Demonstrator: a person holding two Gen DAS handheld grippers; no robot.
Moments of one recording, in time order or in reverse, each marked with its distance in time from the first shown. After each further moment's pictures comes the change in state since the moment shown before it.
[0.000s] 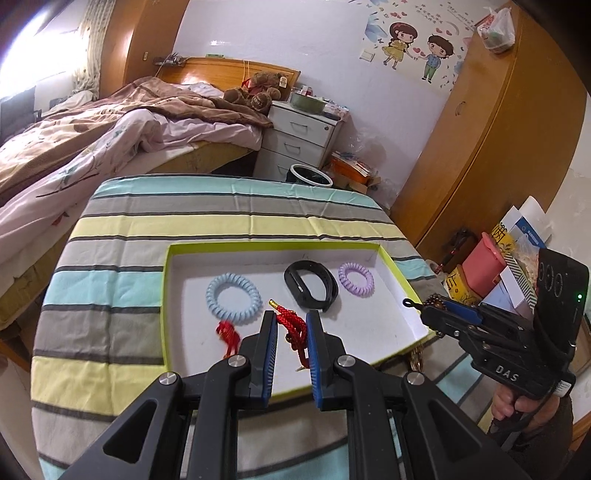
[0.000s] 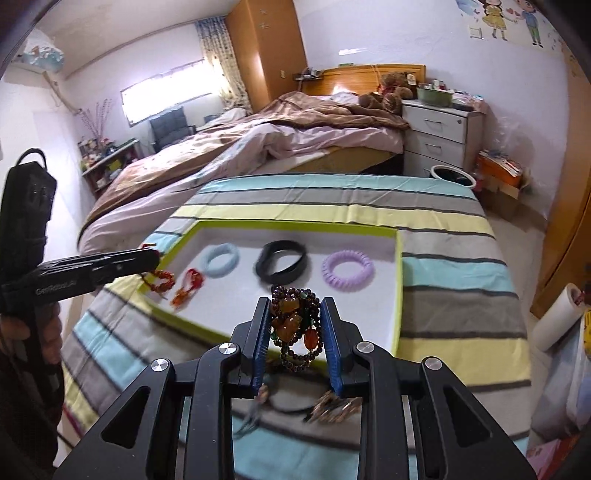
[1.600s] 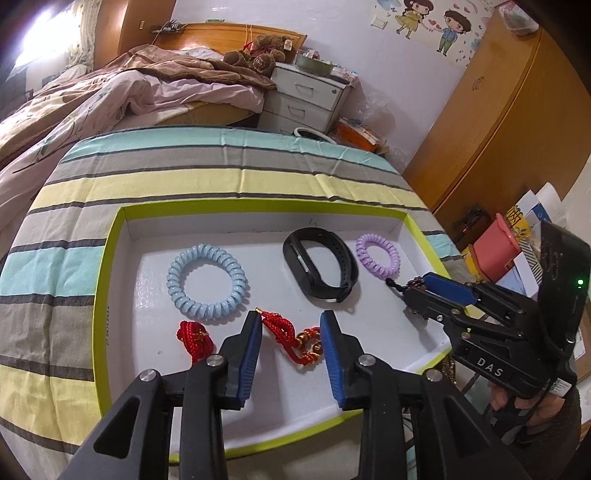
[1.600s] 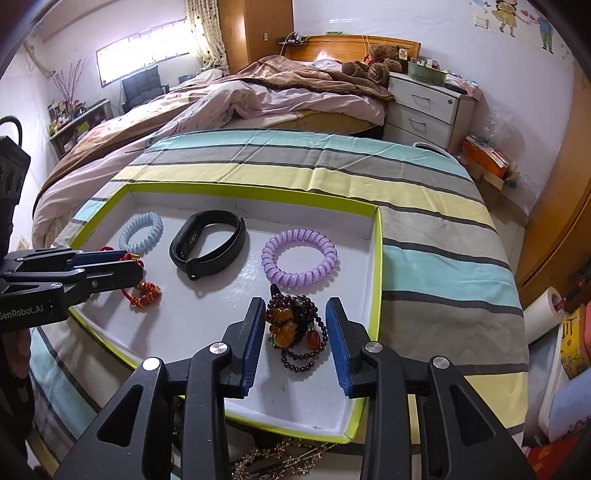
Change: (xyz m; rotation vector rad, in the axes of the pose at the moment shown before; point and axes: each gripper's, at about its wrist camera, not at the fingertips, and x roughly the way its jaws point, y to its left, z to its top) left arm 0.071 0.000 -0.004 -0.020 0.129 0.003; right arm 0.060 -0.027 0.004 -0.047 0.129 -0.118
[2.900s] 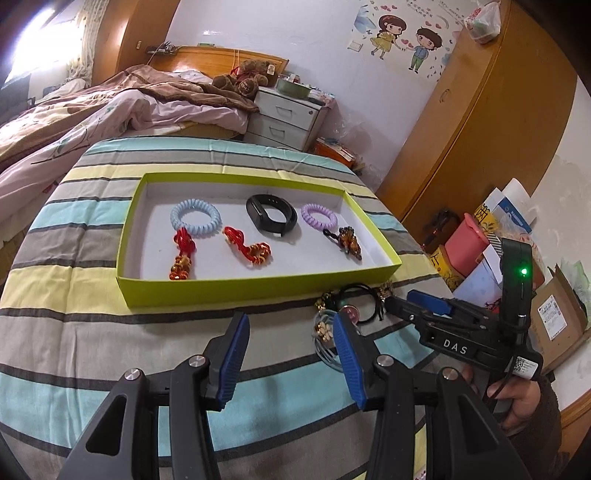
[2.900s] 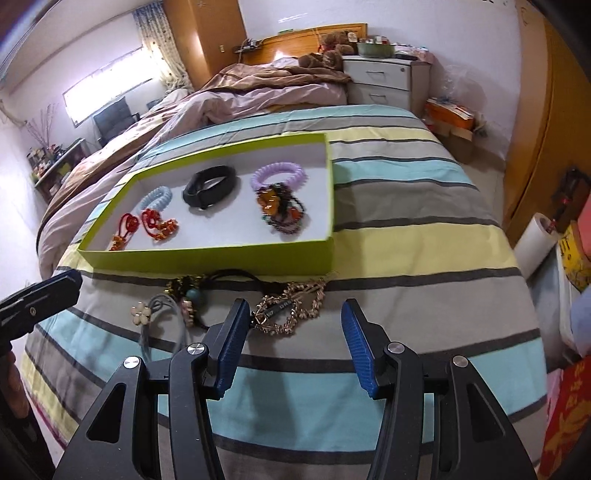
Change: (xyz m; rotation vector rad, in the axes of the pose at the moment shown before) left arm -0.075 -0.027 -0.083 0.021 -0.098 -0.057; right arm -0.052 -0.008 -0.076 0.193 -0.001 -0.063
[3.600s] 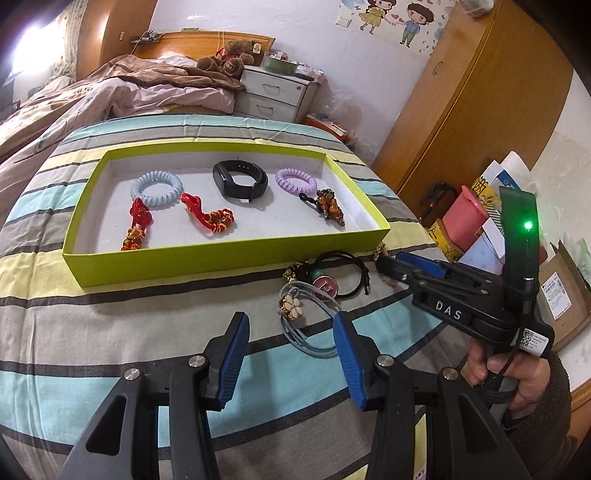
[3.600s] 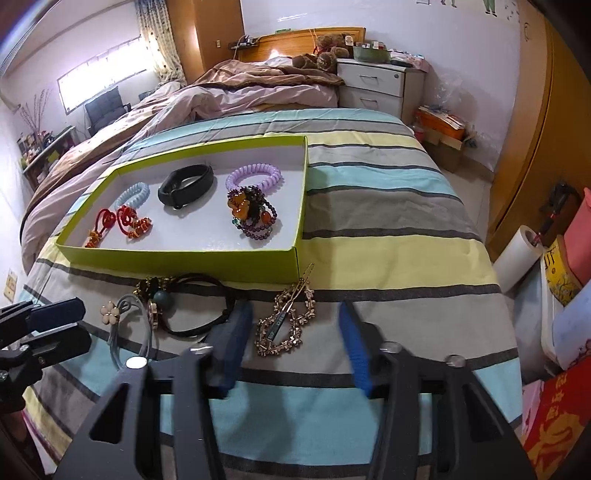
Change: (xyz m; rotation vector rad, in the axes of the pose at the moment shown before) left arm 0.030 -0.026 -0.013 0.039 0.089 -0.001; right arm 0.004 -0.006 0.004 -0.041 -0.008 -0.037
